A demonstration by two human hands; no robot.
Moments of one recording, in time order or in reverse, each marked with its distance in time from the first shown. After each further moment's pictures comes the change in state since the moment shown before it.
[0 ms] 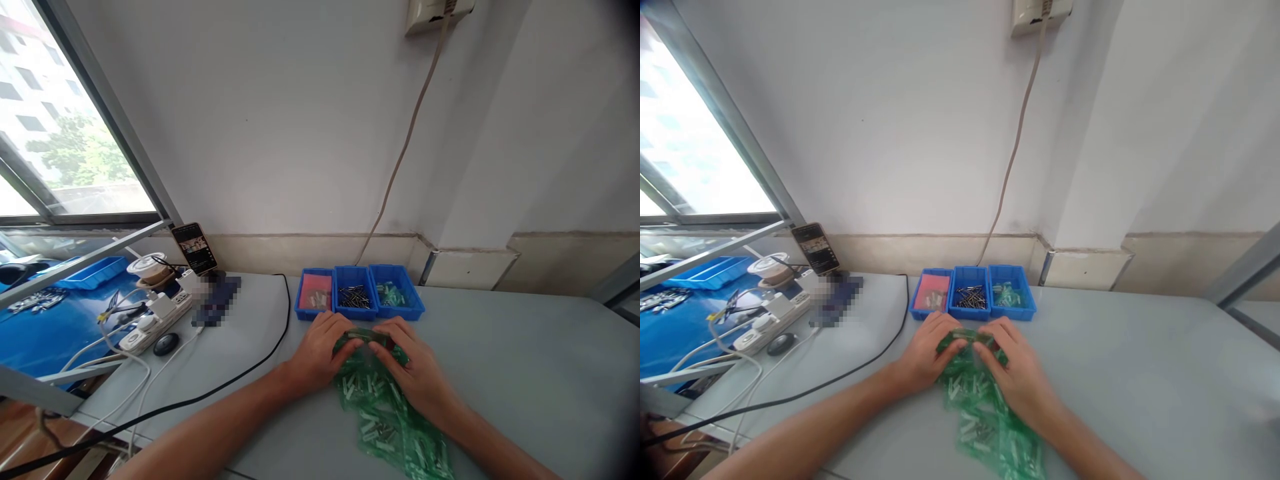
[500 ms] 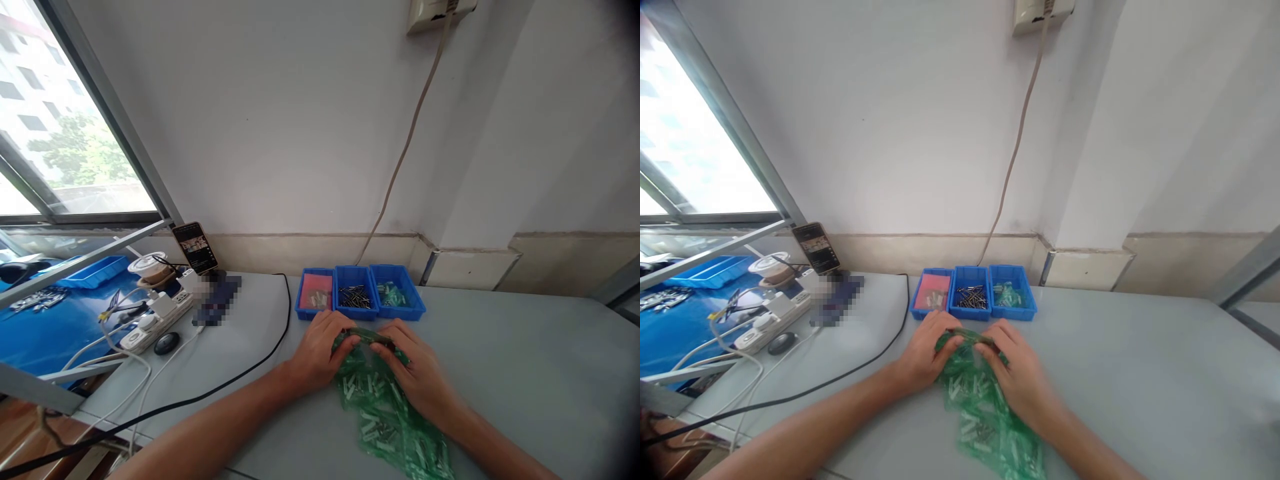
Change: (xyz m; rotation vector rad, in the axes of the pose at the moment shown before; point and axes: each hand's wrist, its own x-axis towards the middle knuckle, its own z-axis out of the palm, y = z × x) left_hand -0.003 0.000 0.000 -0.001 0.053 -0.005; right_hand 0.000 -0.002 -0.001 -0.002 -0.016 -0.012
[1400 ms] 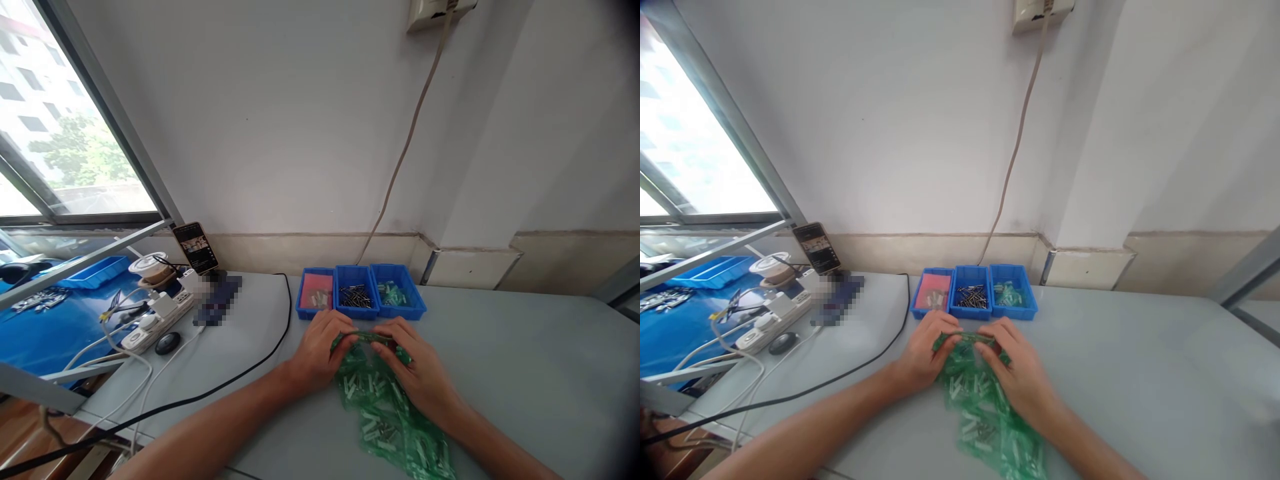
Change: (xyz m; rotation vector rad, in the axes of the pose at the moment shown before) left_hand 0.000 -0.001 0.001 -0.057 0.133 0.091; right_hand 0.001 -0.001 -0.001 -0.002 0.013 0.028
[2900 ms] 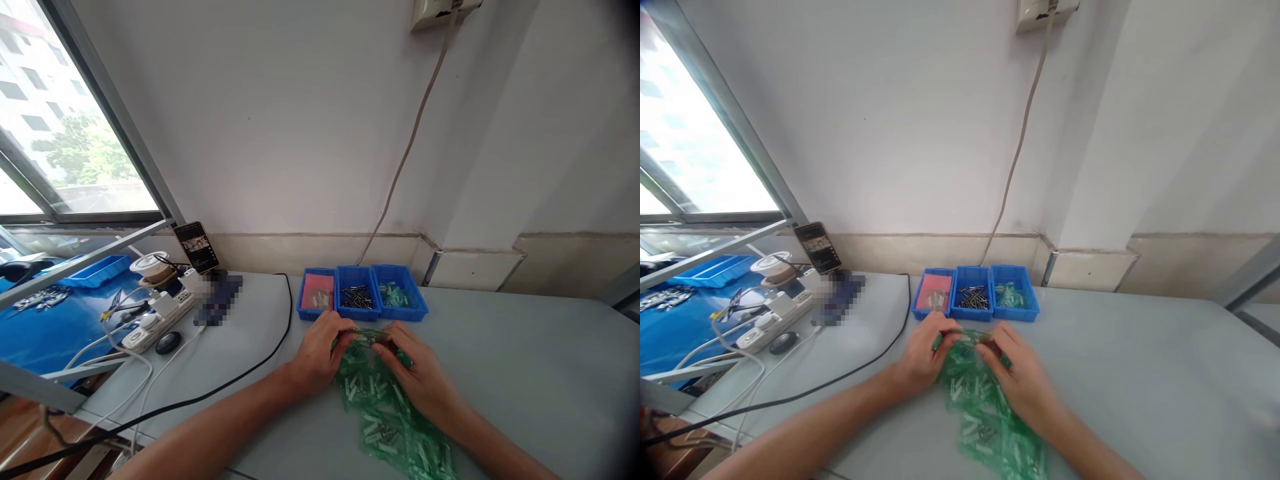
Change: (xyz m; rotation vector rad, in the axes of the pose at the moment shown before) left_hand -0.005 -0.003 0.002 0.007 0.020 -0.062; right_hand -0.002 0.006 0.005 0.023 -0.012 -0.004
